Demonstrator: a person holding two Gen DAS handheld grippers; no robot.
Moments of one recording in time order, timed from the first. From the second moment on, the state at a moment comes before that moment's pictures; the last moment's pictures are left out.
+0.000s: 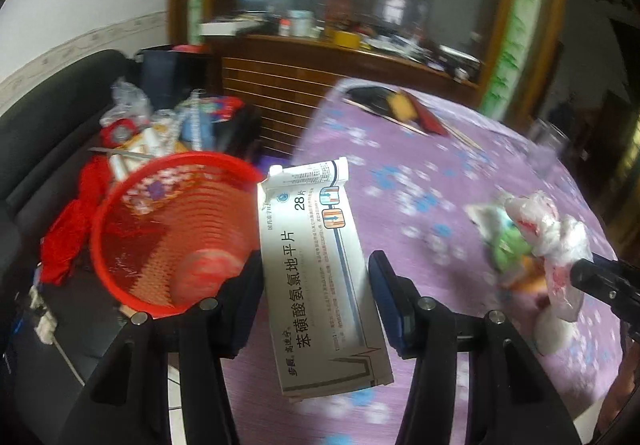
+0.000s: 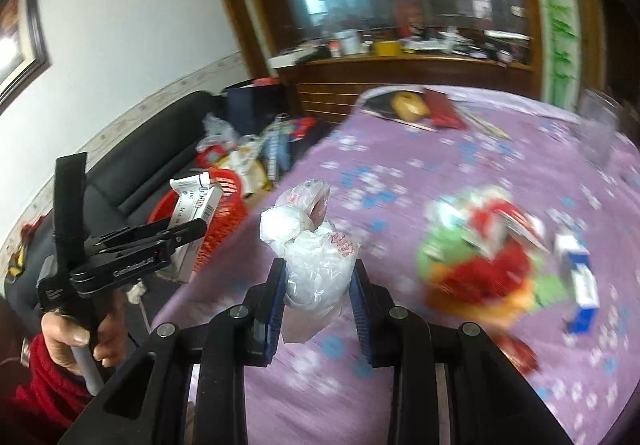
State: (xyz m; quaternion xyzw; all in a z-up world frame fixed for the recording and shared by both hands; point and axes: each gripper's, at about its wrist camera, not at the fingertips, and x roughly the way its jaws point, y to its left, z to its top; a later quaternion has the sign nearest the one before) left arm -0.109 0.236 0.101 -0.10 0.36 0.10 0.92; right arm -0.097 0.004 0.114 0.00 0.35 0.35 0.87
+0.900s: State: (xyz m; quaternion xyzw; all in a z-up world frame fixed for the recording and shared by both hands) left arm -0.102 0.385 0.070 -0.18 0.36 0.17 0.90; right arm -0.019 0.236 0.112 -0.01 0.38 0.43 0.82
